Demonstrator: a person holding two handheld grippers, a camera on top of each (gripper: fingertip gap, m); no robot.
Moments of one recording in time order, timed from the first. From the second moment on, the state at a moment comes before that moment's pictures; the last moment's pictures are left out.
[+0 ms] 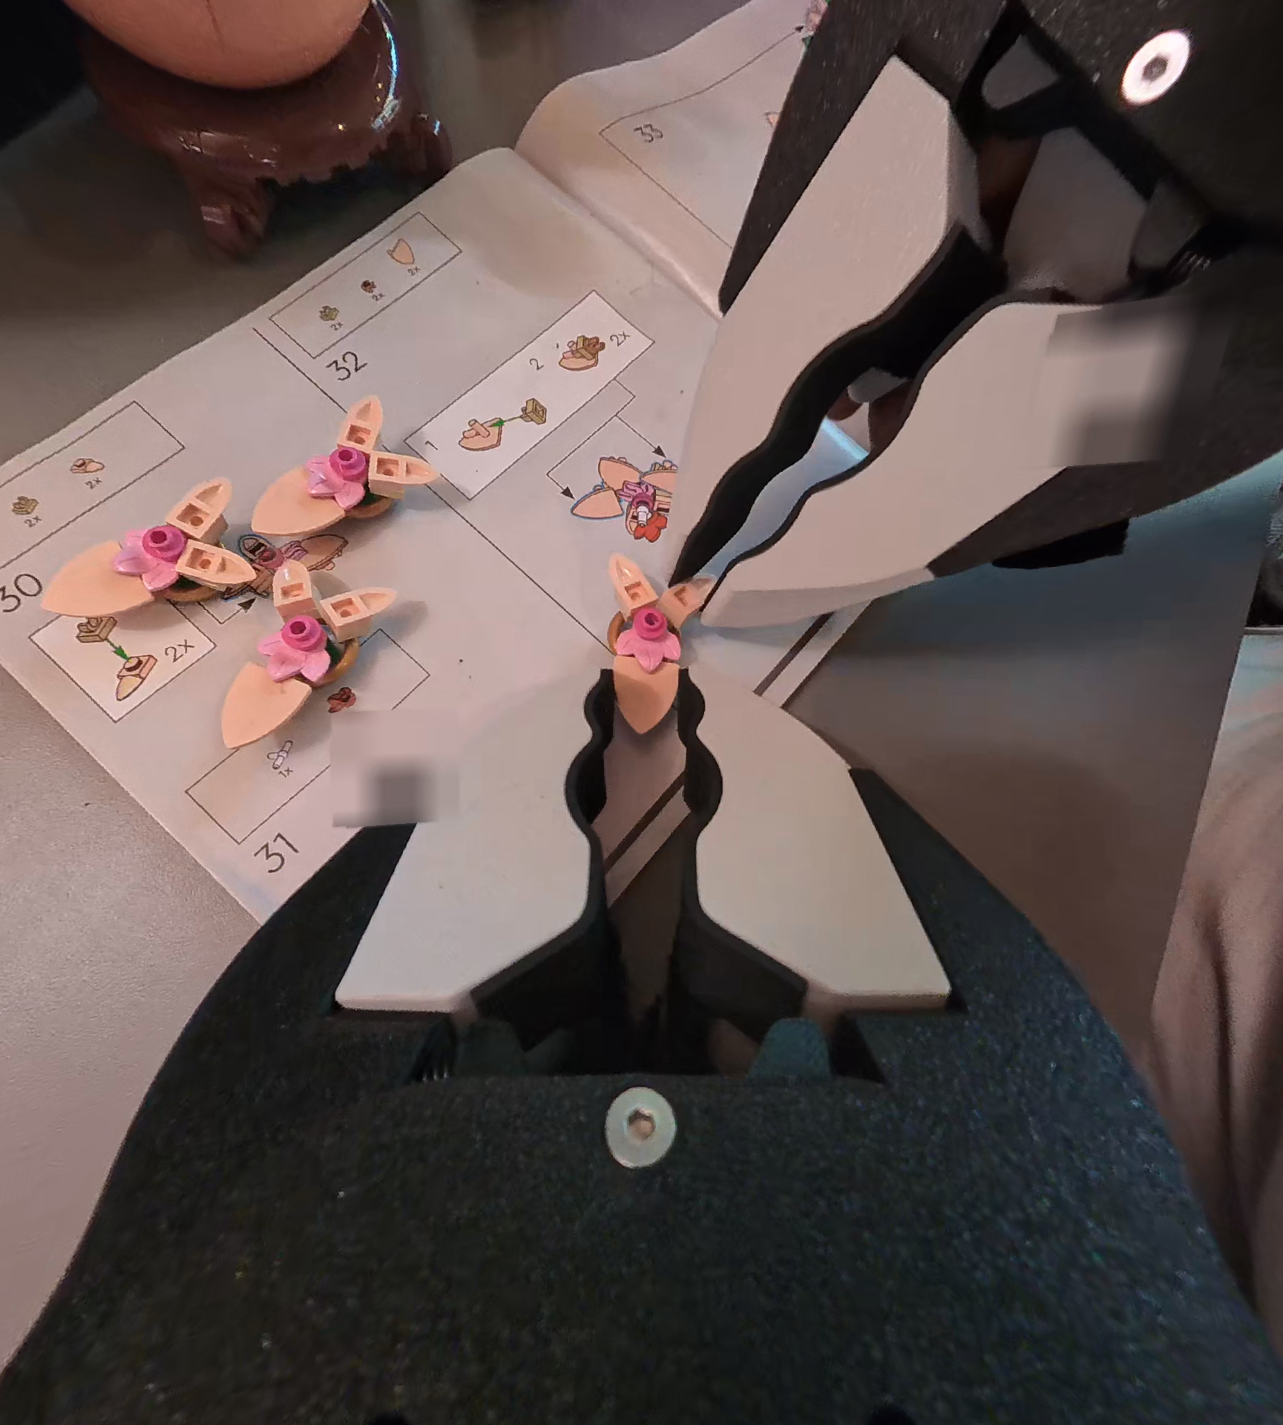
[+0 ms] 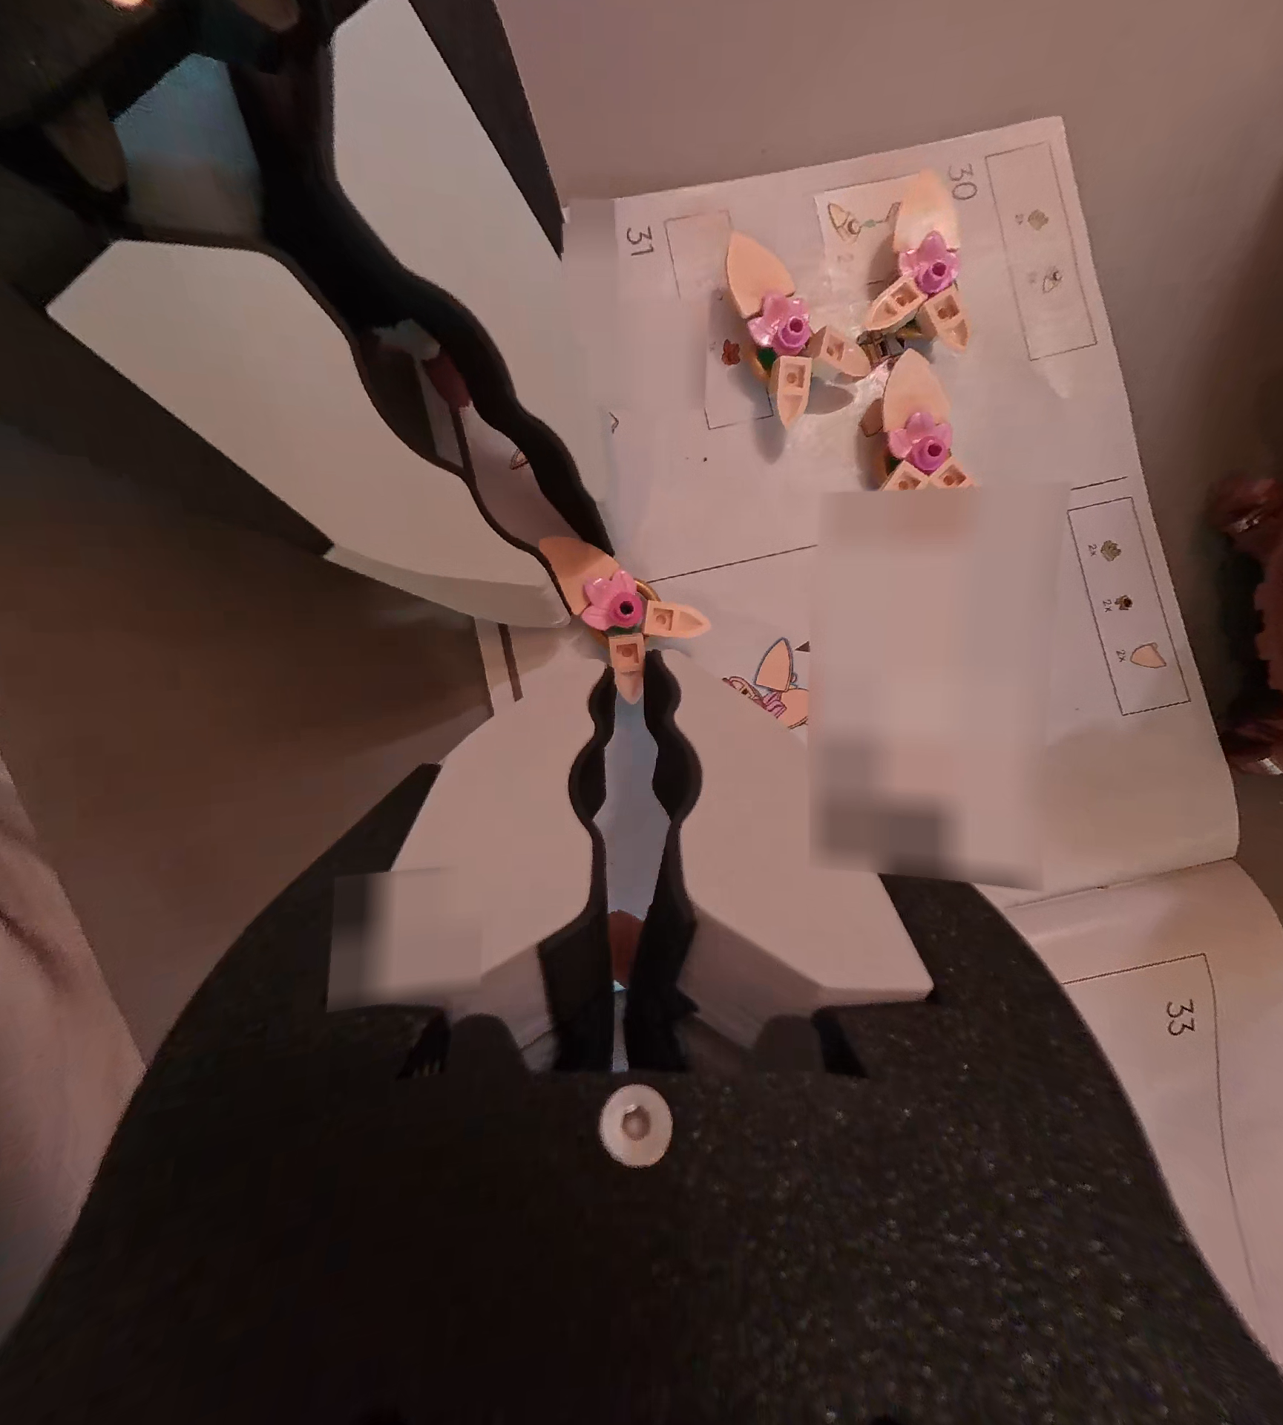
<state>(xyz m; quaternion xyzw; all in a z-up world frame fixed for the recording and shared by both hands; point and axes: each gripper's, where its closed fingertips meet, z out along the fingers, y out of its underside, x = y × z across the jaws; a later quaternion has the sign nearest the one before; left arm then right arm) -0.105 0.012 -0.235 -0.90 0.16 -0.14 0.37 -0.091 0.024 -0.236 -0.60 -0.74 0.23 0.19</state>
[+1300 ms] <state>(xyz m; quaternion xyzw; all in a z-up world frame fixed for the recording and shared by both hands) -0.107 0.008 -0.237 -0.89 0.15 -0.17 0.38 -0.093 0.023 -0.240 -0.58 -0.80 0.13 0.12</state>
